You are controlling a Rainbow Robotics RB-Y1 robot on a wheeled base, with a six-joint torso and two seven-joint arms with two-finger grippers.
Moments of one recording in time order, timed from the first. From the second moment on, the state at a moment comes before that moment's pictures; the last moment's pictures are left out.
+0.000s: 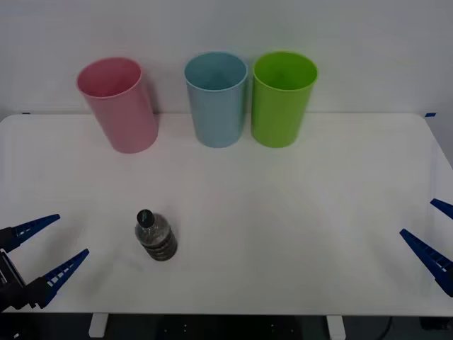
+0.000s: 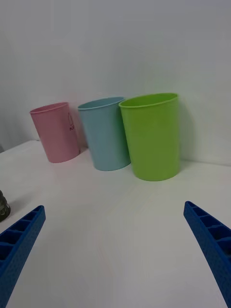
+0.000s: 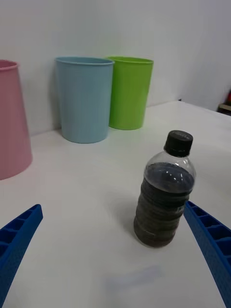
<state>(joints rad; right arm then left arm) 0.35 -0.40 -0.52 -1.66 0.96 -1.22 0.00 0.29 0.42 0.47 -1.54 -1.08 -1.27 -0.13</state>
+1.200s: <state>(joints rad) 0.35 -0.40 -0.52 -1.66 0.96 -1.22 0.00 0.20 0.39 0.28 -1.39 -1.11 -1.25 -0.27</state>
